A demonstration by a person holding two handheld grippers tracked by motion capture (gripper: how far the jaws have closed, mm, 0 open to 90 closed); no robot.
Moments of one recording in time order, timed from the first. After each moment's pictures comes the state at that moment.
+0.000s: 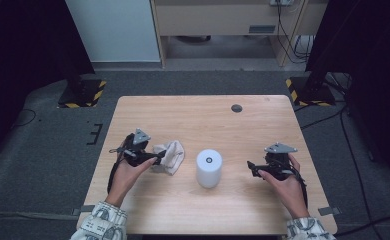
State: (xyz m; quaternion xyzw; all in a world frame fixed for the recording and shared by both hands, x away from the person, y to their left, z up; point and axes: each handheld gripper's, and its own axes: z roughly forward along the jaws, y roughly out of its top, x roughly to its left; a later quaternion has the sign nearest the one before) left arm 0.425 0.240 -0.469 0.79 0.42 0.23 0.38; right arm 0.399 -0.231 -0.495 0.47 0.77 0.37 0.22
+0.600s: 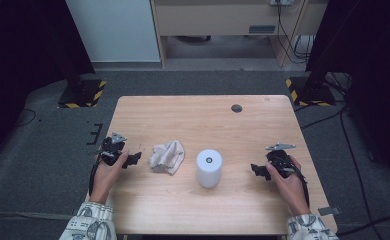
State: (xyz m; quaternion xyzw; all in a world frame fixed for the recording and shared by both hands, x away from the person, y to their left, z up) left arm 0.437 0.308 -0.505 0.78 0.49 0.22 0.31; right arm 0.416 -0.244 -0.518 0.51 0.79 0.31 0.16
